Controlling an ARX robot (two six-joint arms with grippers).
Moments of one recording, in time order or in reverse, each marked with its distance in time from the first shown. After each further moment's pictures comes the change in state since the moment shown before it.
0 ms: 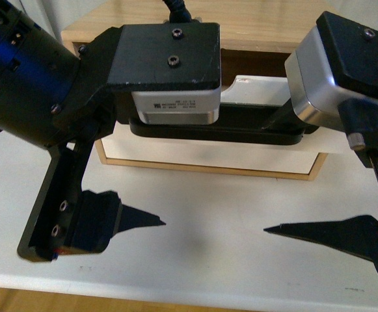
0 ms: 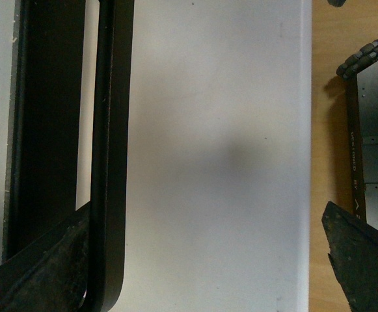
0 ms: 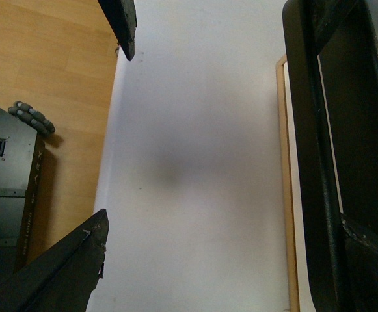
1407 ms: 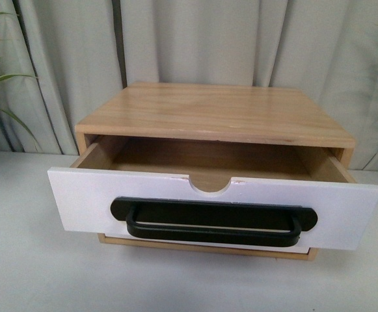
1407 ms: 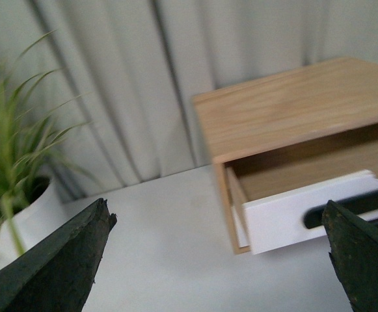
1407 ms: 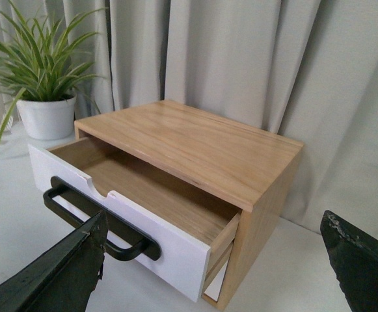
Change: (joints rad) left arm 0.208 -1.277 -0.696 0.475 -0.488 -0.971; right arm -0.575 -0.982 -0.600 0.734 -0.167 1.205
